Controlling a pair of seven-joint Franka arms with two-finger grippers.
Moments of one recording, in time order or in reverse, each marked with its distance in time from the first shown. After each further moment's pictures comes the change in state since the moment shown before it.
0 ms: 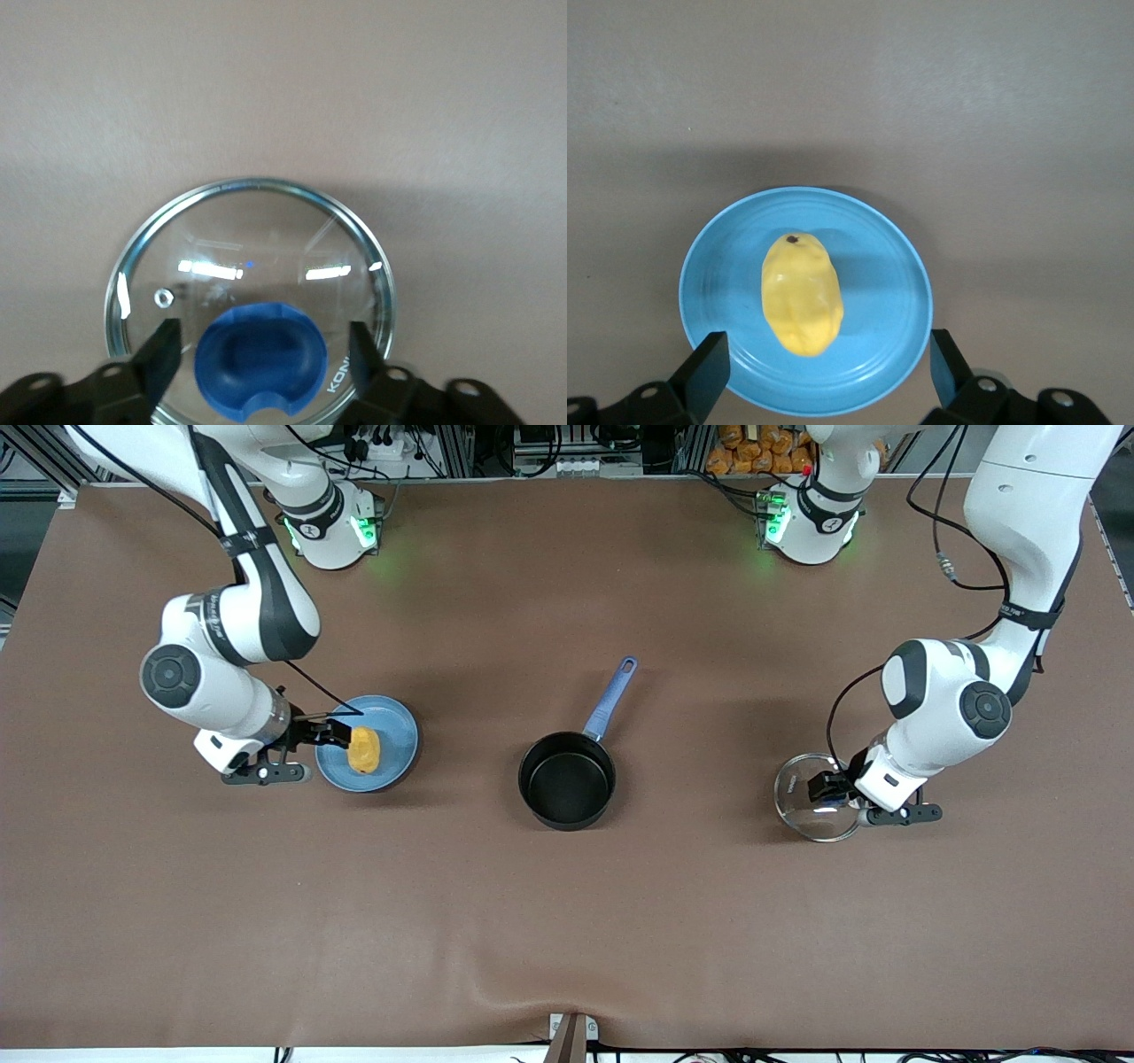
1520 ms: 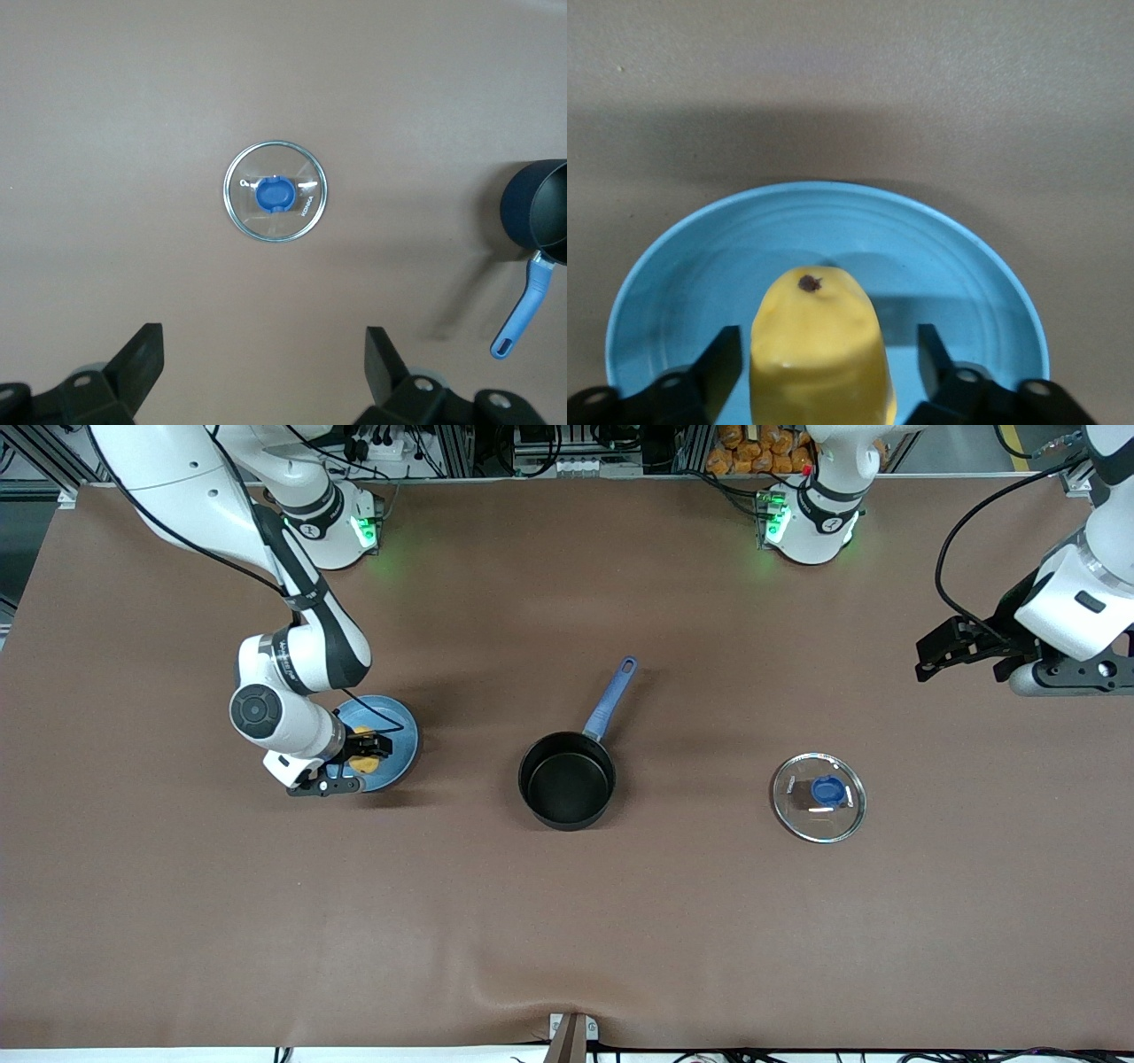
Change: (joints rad) left arm -0.002 -0.435 -0.036 0.472 0.000 -0.949 -0.006; right arm 0.053 0.193 0.000 -0.029 0.002 0.180 0.018
